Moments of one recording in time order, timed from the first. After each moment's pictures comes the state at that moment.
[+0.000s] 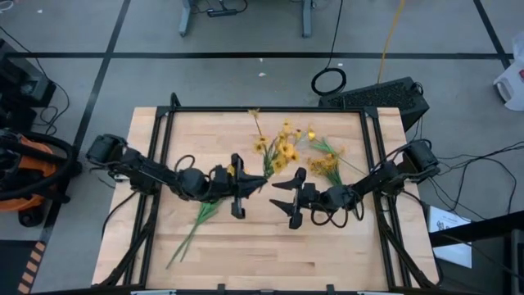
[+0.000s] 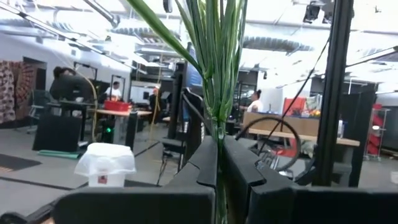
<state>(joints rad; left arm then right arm) -0.29 1.55 0.80 1.16 -0.35 0.03 0.37 1.69 0.60 1.32 0.51 0.03</state>
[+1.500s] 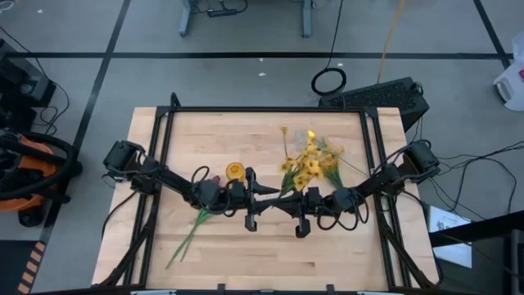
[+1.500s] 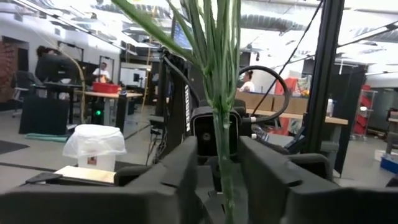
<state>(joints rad) -0.33 1.74 0.88 1.18 -0.35 0.01 0.42 1.69 0.60 1.39 0.43 0.12</state>
